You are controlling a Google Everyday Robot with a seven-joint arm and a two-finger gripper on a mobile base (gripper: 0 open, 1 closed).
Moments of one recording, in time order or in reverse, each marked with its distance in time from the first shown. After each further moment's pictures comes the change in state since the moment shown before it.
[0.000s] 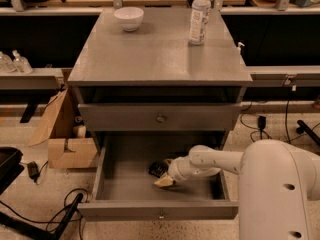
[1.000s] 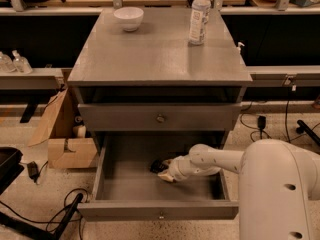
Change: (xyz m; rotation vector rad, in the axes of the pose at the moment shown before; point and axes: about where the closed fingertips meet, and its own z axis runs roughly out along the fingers) arm -0.002 0.000 -0.003 0.000 0.000 0.000
